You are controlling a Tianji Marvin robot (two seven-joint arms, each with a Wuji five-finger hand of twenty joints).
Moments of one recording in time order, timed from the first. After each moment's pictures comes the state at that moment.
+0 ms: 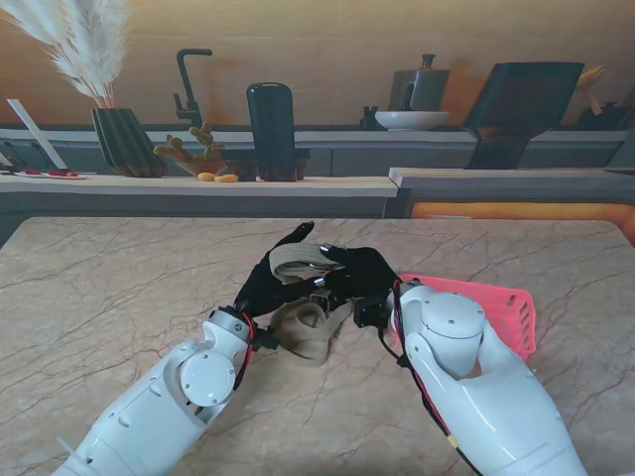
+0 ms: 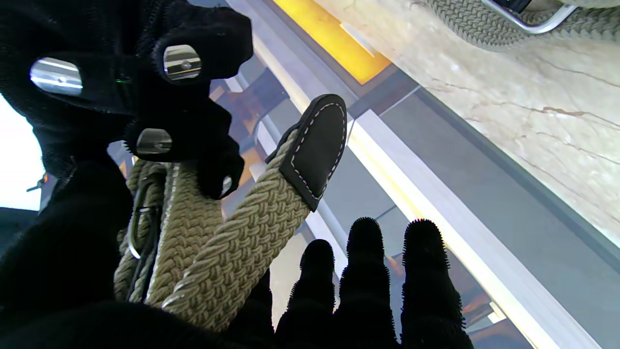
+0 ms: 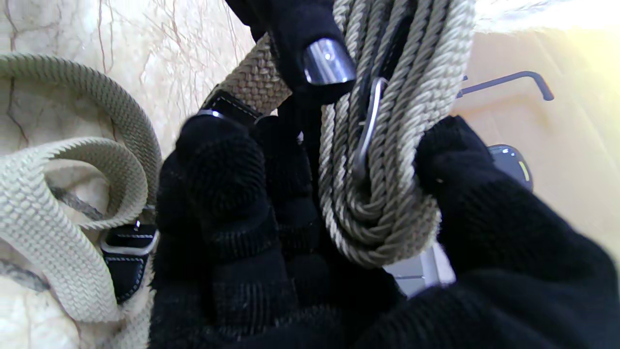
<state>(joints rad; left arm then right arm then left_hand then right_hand) 1.30 -1.24 -0.92 -1.26 0.35 -0.38 0.37 -1.41 -1.25 1.17 -1.68 0.52 0.46 -0.05 0.43 -0.36 0.36 -0.08 0.14 0.03 0.07 0.33 0.25 0.14 0.23 0.34 0.35 0.15 0.23 0.43 0.13 0.20 0.57 0.46 0.66 -0.52 0.66 -0.25 0.75 0.29 0.84 0.44 1.16 0.24 0.86 0.47 1.19 0.22 1.04 0.71 0.58 0.28 1.23 0.59</state>
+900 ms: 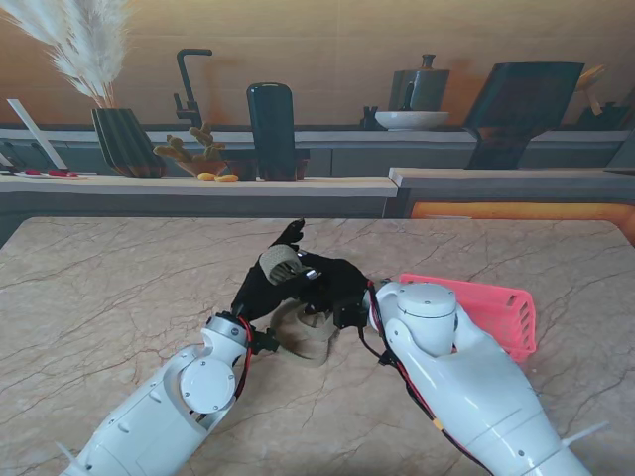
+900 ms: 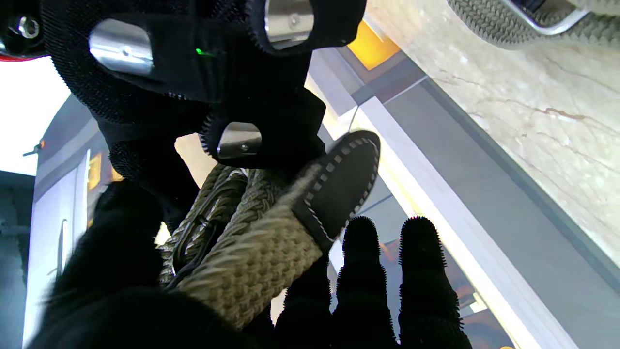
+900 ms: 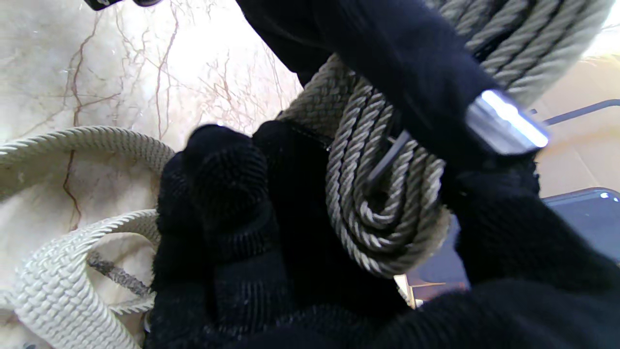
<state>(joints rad) 1.32 -1.24 -0.91 -1.26 0.30 -0.41 0.42 -1.28 -1.26 1.05 -1.51 0.60 0.53 0.04 0.66 -0.14 0.10 -0.07 0.13 0.01 0.08 0.48 0.30 0.09 0.30 0.34 0.36 0.11 0.26 0.41 0.13 0.17 0.65 0.45 0.56 -0.43 0.62 -0.26 0.70 0.27 0.84 0.45 1.11 0.24 0.89 0.50 1.14 0.22 1.10 0.72 0.55 0.28 1.23 0.61</state>
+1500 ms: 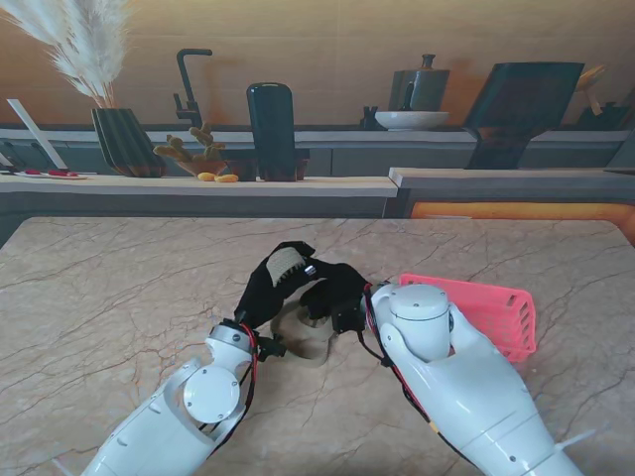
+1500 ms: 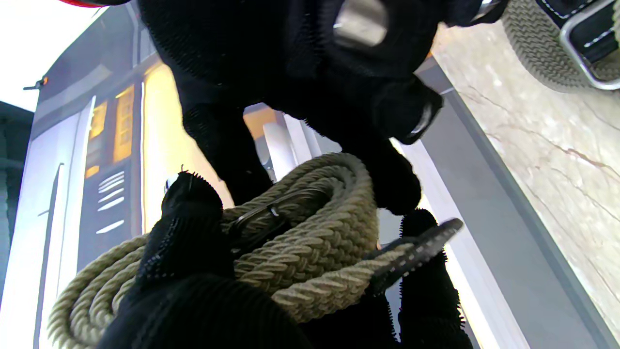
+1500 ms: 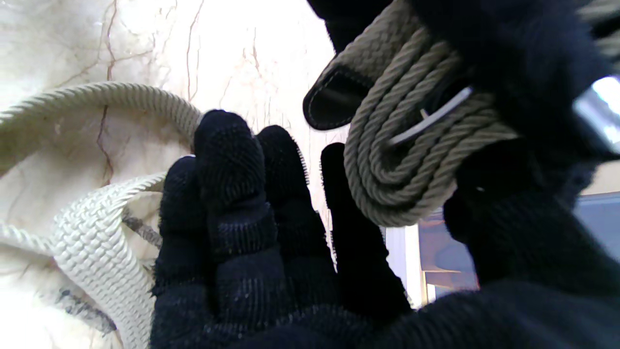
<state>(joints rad) 1.38 -1.27 -0.94 -1.34 0.16 -0.41 0.40 -1.30 -1.28 1.06 -1.53 0.48 0.58 -0.01 1.03 -0.06 -0.07 -0.08 0.32 -0.04 0.84 0.58 0.58 0.03 0.41 0.38 0.49 0.09 0.38 0.46 0.15 0.18 0.78 0.47 0.54 -0.43 0.50 -0.26 0.69 0.12 0.79 0.40 1.02 0.25 0.81 0.45 1.03 0.23 0.97 0.69 0.47 0.28 1.18 0.61</state>
